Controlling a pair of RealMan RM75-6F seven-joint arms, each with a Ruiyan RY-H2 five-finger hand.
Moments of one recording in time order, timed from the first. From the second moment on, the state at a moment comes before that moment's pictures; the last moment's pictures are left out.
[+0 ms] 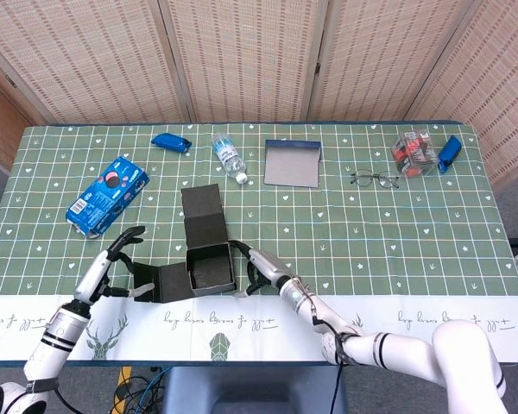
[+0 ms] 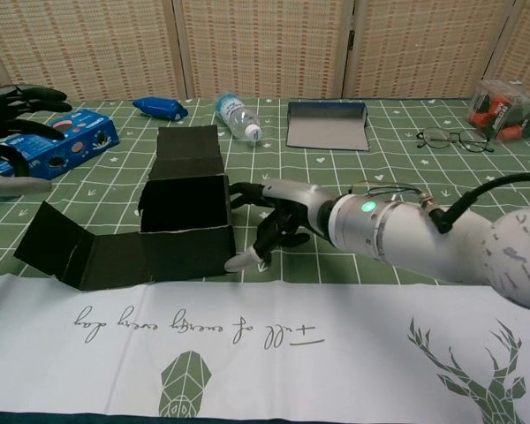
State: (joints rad) left arm -0.44 -1.34 -0.06 -1.49 1.51 1.26 -0.78; right arm 0.92 -1.85 0.29 -1.24 -0.98 0.60 0.24
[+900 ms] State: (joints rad) left arm -0.37 -1.45 -0.11 -1.31 1.55 1.48 -0.55; right arm 0.70 -1.76 0.36 -1.54 -1.10 0.86 0.50
